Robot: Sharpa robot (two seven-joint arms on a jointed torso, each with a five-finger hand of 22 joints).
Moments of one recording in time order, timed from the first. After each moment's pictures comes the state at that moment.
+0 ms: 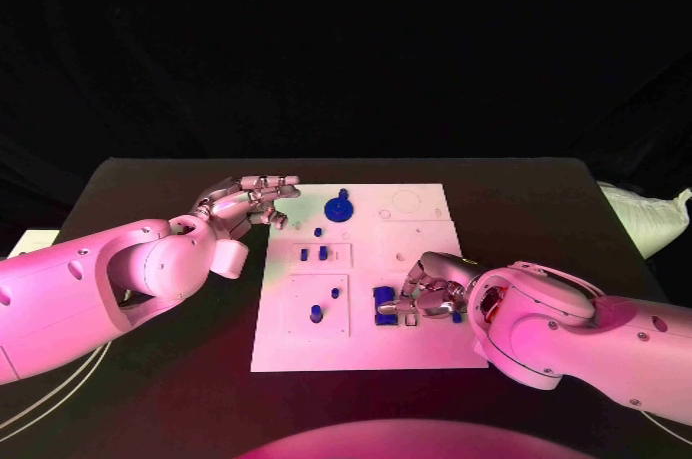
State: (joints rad) left arm 1.15 -0.89 -0.02 1.57 0.08 -0.20 0.25; left_hand 1.38 -0.13 0.50 -0.03 0.13 1.03 0.17 0.10 0.07 1.16 0.10 0.21 0.09 1.27 0.01 1.03 0.58 0.15 1.24 0.11 0.64 1.06; right arm 0.95 -1.02 0.03 2.00 -1.40 -0.27 -0.68; right_hand 1.14 -0.01 -0.18 0.26 0.12 1.08 0.07 0.28 0.37 1.42 -0.01 1.09 1.26 1.47 -0.06 1.44 1.31 0.03 1.47 0.04 1.53 1.31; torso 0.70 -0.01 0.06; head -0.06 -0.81
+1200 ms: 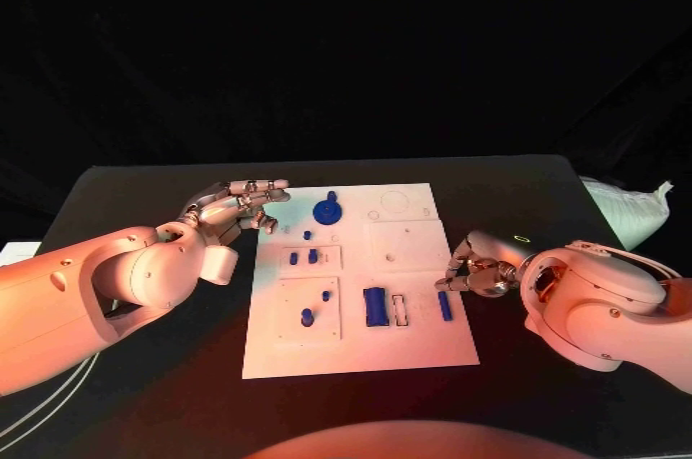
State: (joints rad) left arm 1.15 -0.89 -0.02 1.57 0.08 -0.20 0.25; left_hand 1.38 -0.13 0.50 -0.03 0.13 1.03 0.17 0.10 0.07 1.16 0.10 0.21 0.09 1.28 0.01 1.03 0.58 0.15 1.24 0.11 0.64 1.06; right arm 1.00 -1.24 0.02 2.05 -1.50 -0.24 -0.65; right_hand 1.32 0.07 -0.15 0.25 0.23 1.04 0.09 0.20 0.33 1.40 0.01 0.99 1.22 1.47 -0.06 1.43 1.31 0.03 1.47 0.05 1.53 1.31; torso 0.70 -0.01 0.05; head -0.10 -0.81
